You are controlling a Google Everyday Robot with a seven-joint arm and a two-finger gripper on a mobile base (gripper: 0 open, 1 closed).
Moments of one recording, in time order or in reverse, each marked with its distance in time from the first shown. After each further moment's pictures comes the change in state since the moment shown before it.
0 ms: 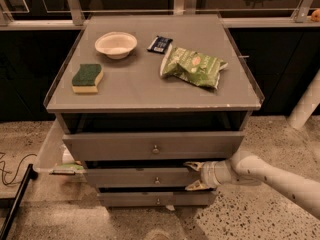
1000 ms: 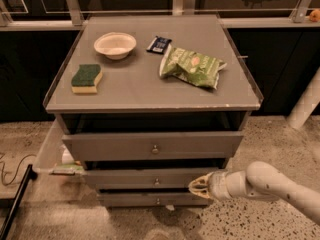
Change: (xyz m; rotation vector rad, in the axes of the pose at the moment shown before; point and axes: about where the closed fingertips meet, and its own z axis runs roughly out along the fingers) arm -0.037 0.040 -0.051 0.023 -0.067 -0.079
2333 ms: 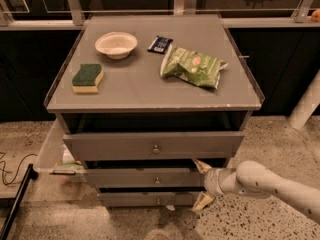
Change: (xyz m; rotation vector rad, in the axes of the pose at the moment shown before) arm 0.026 -0.015 0.024 0.045 0.105 0.149
